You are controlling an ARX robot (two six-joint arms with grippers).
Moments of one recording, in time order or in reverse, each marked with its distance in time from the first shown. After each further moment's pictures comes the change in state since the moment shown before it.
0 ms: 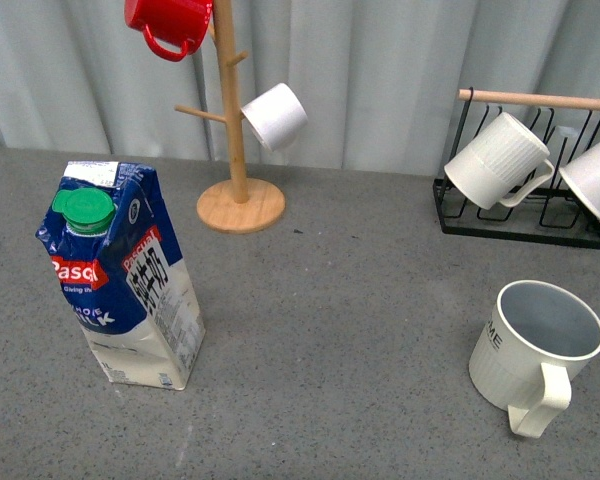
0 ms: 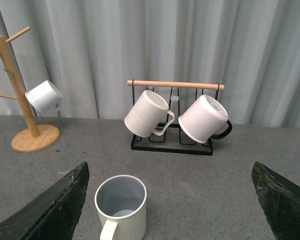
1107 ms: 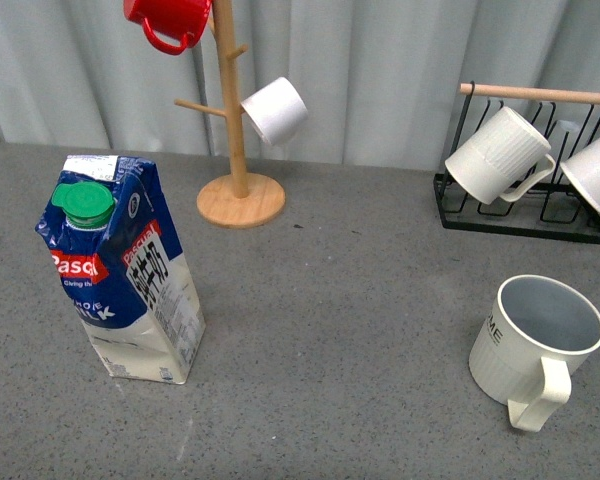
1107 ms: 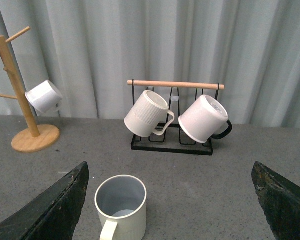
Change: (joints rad) left arm 0.000 0.000 0.000 0.000 0.000 0.000; right arm 0.000 0.000 0.000 0.000 0.000 0.000
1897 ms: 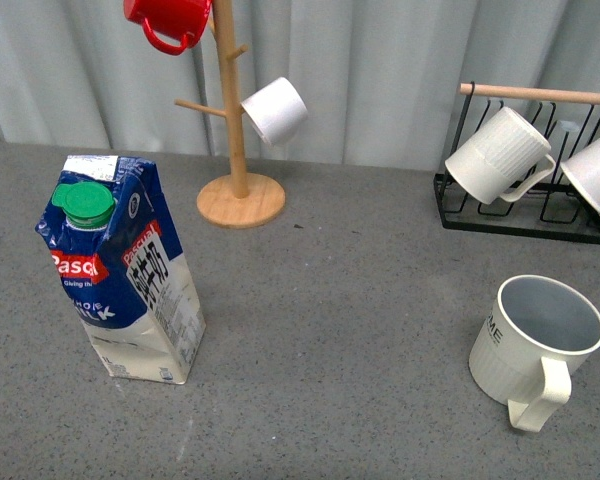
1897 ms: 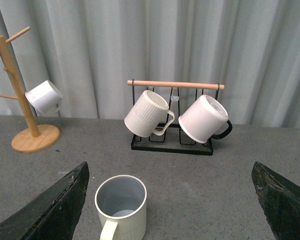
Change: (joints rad) left arm 0.000 0.000 0.000 0.000 0.000 0.000; right arm 0.000 0.000 0.000 0.000 0.000 0.000
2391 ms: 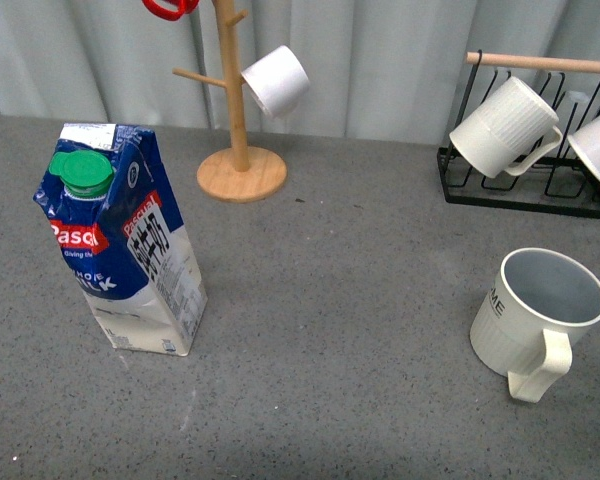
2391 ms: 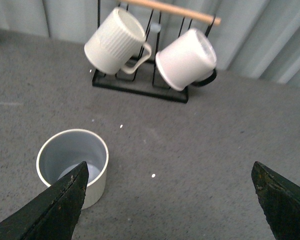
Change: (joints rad) left arm 0.000 0.000 0.000 0.000 0.000 0.000; right arm 0.061 0.904 0.219 0.322 0.185 -0.134
